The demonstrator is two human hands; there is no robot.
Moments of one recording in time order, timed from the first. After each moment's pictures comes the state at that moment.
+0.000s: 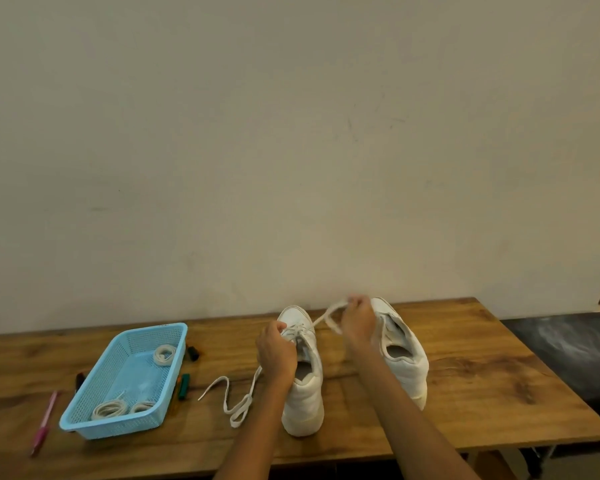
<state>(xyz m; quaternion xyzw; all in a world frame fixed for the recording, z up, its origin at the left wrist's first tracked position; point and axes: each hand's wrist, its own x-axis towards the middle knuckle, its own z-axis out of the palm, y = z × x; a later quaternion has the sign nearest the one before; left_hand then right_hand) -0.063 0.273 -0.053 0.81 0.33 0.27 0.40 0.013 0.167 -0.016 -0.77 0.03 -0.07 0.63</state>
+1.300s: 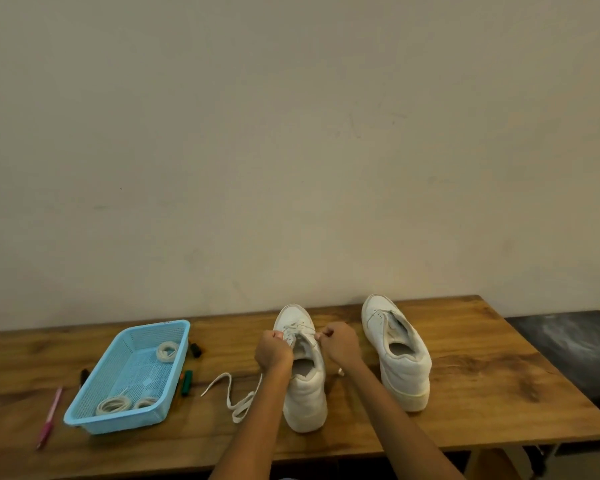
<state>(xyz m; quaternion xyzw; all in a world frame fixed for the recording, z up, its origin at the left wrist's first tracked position) -0.058 0.281 -0.050 0.73 0.45 0.19 0.48 -0.003 0.175 -0.056 -0.90 -0.15 0.05 0.41</state>
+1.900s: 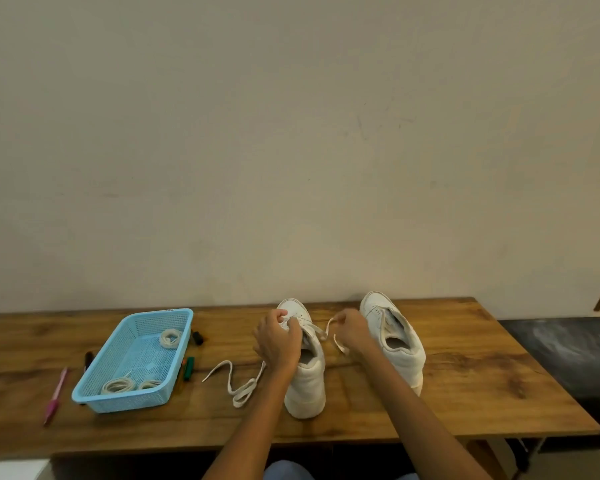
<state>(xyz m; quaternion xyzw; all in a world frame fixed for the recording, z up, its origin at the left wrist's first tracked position) -0.078 0.261 -0.042 0.78 0.36 0.32 0.40 -0.007 0.151 -0.021 -0.91 -0.13 0.07 0.38</state>
